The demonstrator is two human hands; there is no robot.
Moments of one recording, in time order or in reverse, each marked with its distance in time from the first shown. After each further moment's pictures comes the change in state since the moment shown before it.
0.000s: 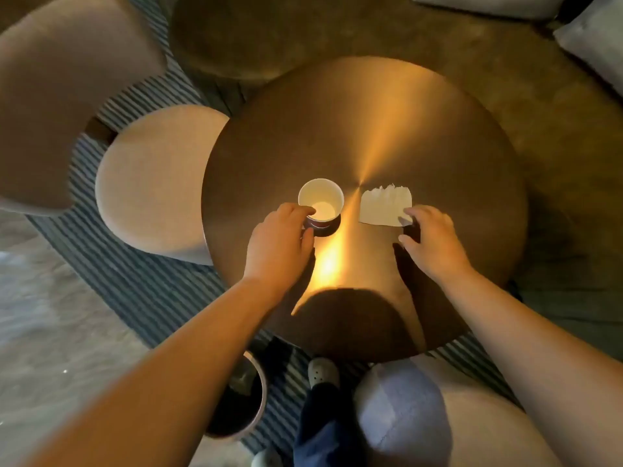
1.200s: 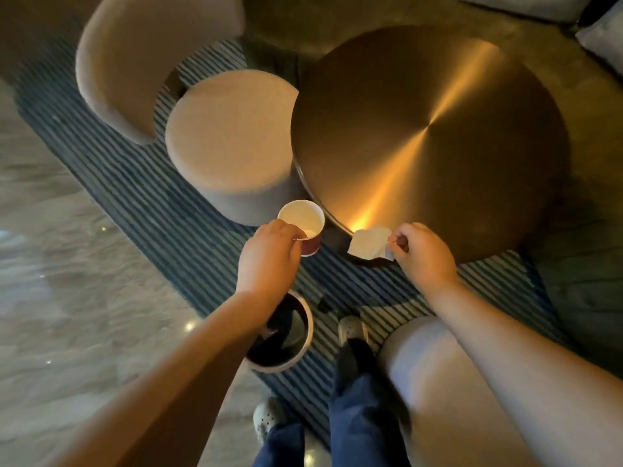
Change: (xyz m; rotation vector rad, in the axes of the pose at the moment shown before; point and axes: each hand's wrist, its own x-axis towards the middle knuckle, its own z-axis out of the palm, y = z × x) left_hand -0.232 -0.149 -0.045 -0.008 0.089 -0.094; right_hand -0.209 -0.111 0.123 -0.083 0.017 -0.149
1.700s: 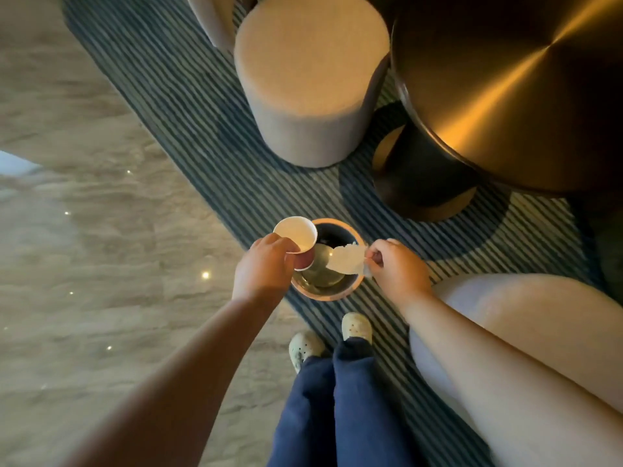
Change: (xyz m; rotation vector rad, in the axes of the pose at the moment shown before) left_hand -0.174 -0.186 0.000 -0.058 -0.144 -0.230; right_hand -0.145 -0.111 0.184 -0.057 -0.205 -0.106
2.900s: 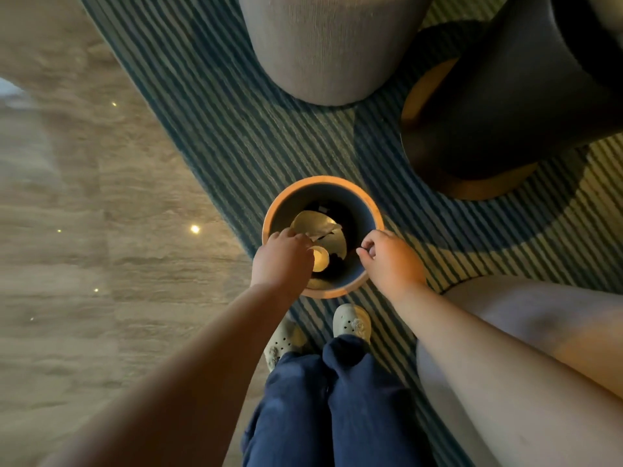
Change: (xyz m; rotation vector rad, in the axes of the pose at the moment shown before) left_hand 0.107 -0.070 0.231 0.108 -0.186 -0.131; right_hand 0.111 0.107 0.185 -0.121 -0.169 0.079
